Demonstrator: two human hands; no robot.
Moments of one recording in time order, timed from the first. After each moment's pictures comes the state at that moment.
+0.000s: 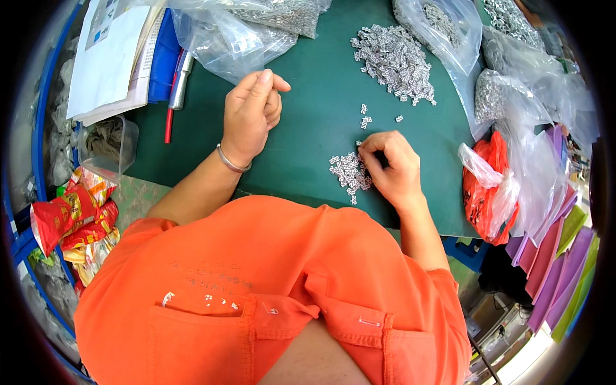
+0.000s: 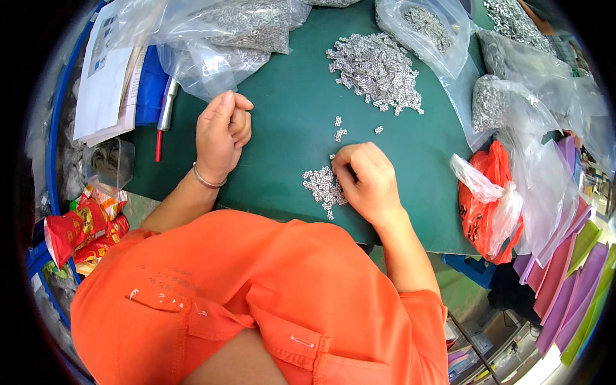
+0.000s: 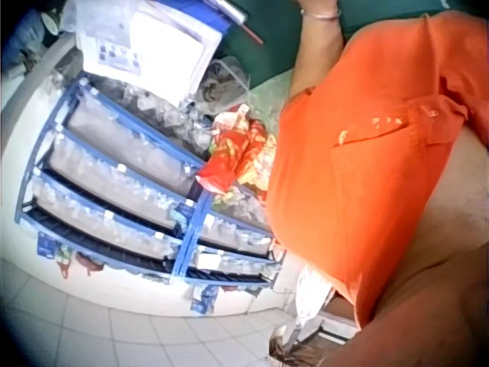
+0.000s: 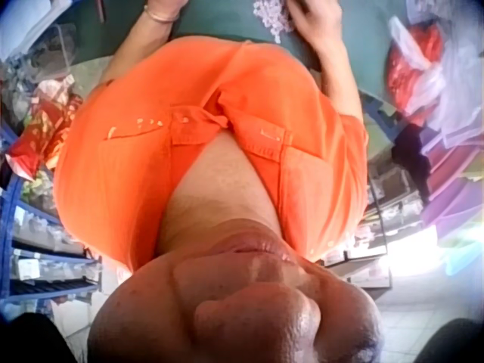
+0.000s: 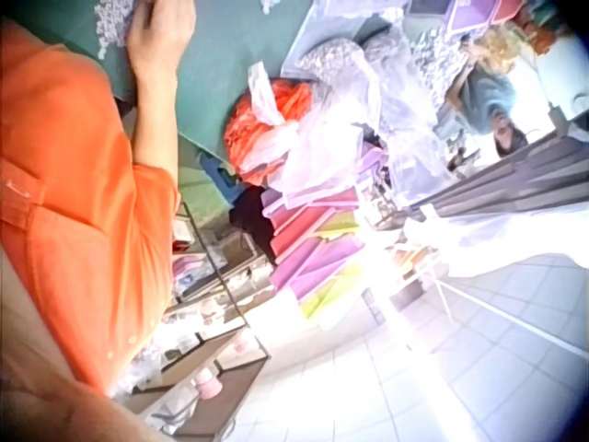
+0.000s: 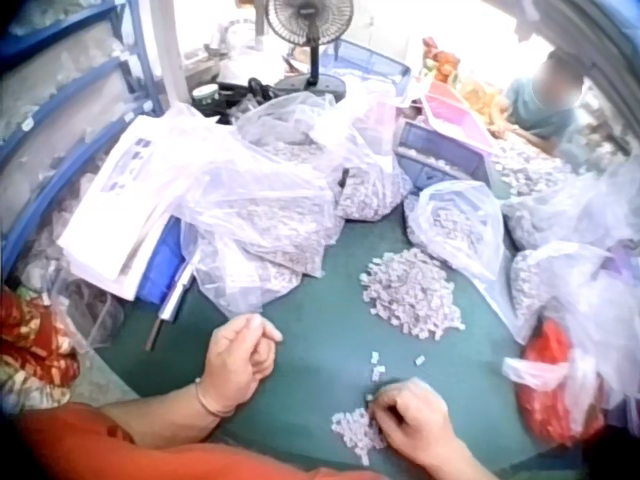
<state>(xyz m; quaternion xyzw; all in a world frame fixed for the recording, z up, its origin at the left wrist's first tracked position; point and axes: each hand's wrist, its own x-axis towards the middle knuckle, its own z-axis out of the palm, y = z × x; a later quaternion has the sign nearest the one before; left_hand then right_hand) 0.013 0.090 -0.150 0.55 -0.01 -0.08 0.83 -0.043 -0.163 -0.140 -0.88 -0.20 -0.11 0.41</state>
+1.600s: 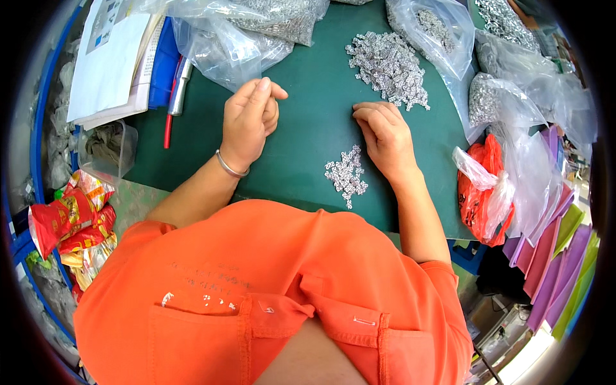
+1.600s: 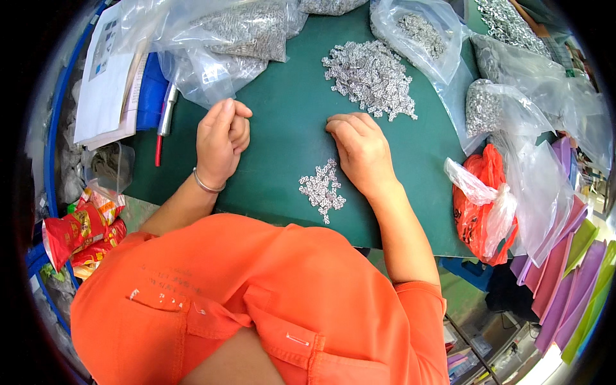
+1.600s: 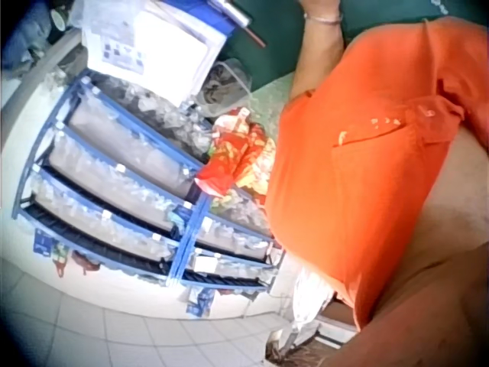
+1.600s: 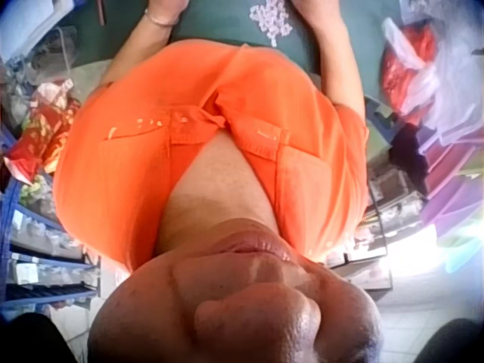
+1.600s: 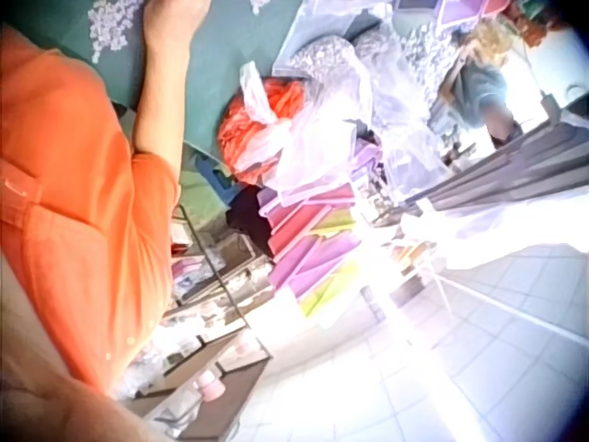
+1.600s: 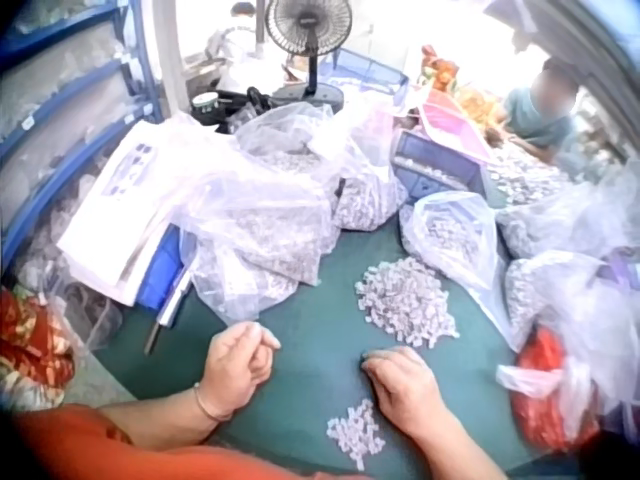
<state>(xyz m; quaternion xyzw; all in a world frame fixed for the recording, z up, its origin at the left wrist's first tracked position) 0.014 0.087 -0.151 0.56 -0.01 -0.07 0.83 0.005 -0.162 -0.142 -0.89 -0.28 -0.17 0.31</state>
